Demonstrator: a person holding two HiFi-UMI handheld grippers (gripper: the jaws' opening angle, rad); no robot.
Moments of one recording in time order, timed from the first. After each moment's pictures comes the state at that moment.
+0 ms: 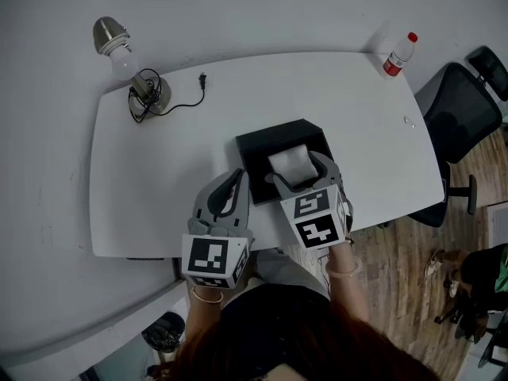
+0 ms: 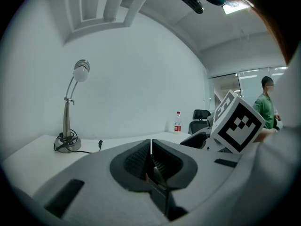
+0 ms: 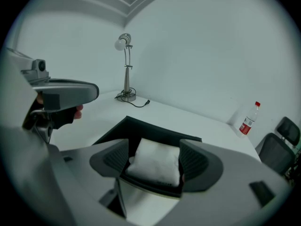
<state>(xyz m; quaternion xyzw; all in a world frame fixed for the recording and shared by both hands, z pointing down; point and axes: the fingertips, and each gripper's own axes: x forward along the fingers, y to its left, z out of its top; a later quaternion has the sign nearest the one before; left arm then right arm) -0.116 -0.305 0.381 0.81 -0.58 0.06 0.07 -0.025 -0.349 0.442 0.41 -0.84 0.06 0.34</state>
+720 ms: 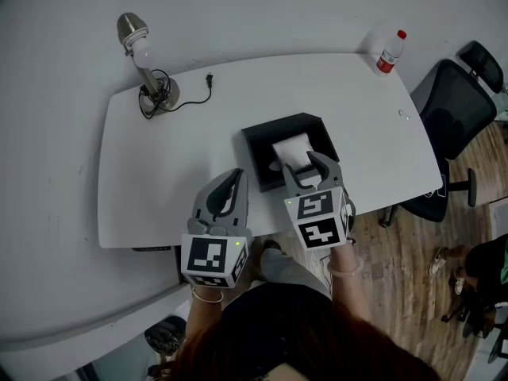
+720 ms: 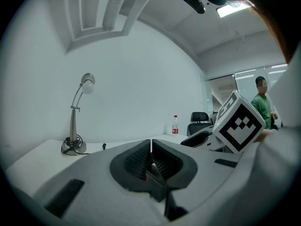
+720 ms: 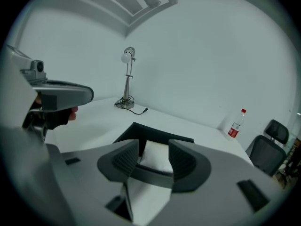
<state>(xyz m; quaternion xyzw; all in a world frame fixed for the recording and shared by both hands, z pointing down) -0.125 -0.257 0.361 0.81 -0.58 0.05 0.05 -0.020 -0.308 0.413 0.46 -0.84 0.03 0.30</state>
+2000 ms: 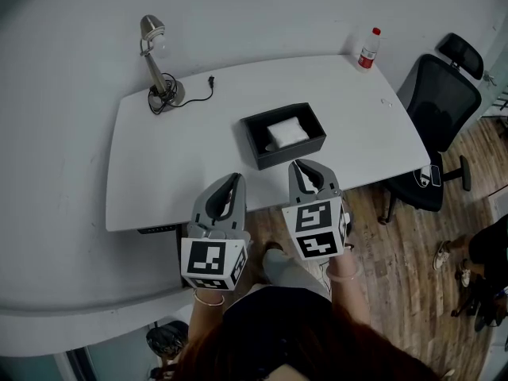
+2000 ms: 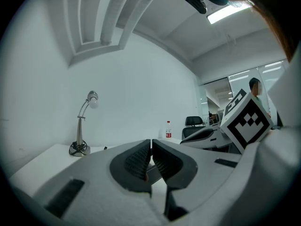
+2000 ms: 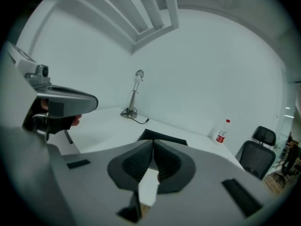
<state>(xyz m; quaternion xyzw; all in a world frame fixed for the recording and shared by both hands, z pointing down) -0.112 -0.156 0.336 0.82 -0.58 0.03 0.01 -0.006 -0.203 0.366 0.49 -0.84 -0.02 0.24</state>
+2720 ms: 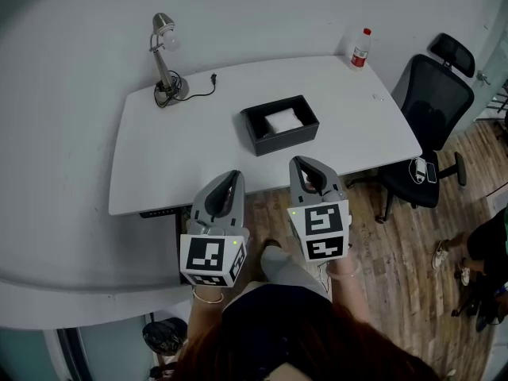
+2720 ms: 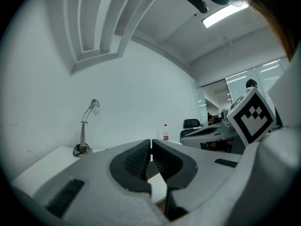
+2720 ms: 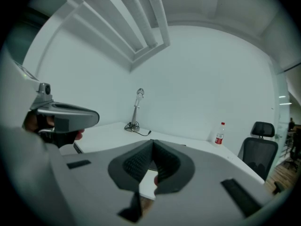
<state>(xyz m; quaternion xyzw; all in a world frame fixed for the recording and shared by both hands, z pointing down) -0.101 -0.097 0.321 0.81 -0.58 0.02 -0.01 0.005 -0.139 0.337 0.50 -0.86 -0.01 0.14</state>
